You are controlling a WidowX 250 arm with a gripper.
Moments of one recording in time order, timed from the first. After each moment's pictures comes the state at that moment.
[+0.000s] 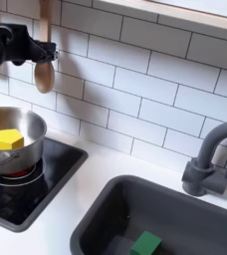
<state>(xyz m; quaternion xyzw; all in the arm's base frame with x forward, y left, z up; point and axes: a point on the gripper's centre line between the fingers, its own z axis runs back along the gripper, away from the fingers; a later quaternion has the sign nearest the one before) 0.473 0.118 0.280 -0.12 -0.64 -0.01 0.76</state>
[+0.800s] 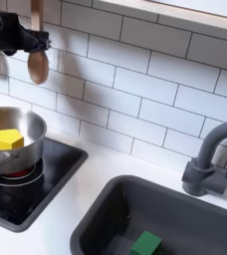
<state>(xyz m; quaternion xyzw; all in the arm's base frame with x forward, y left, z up) 0.455 0.123 0.297 -0.12 -0.64 -0.01 0.76</state>
